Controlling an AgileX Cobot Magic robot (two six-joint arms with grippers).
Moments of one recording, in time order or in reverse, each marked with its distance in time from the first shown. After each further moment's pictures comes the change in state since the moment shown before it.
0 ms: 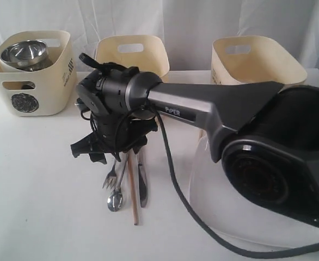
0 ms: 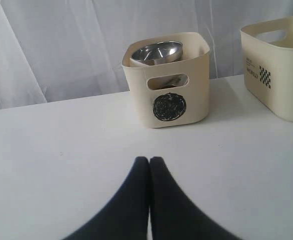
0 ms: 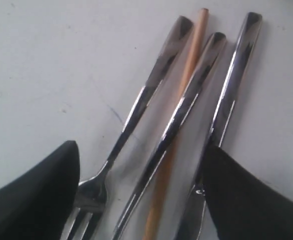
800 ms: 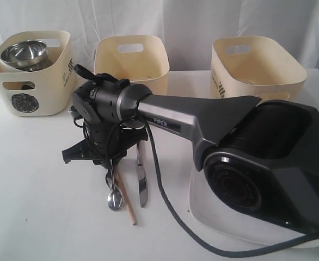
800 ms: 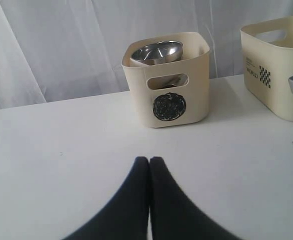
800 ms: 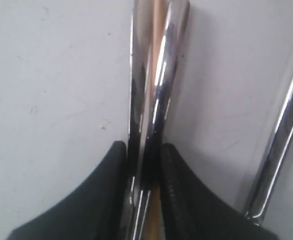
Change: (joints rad) left arm 0.000 0.000 0.000 0.000 0.000 0.000; right arm 0.010 0.086 -0.081 0.060 0.008 -0.011
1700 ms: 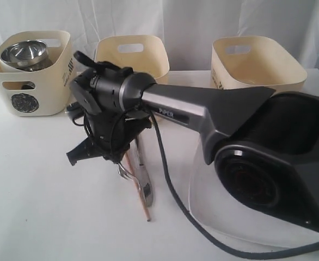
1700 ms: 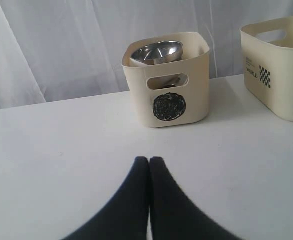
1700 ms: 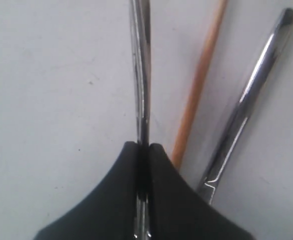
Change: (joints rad) left arm 0.000 0.000 0.000 0.000 0.000 0.000; right arm 0.000 -0.070 0.011 -0.011 0.080 -0.194
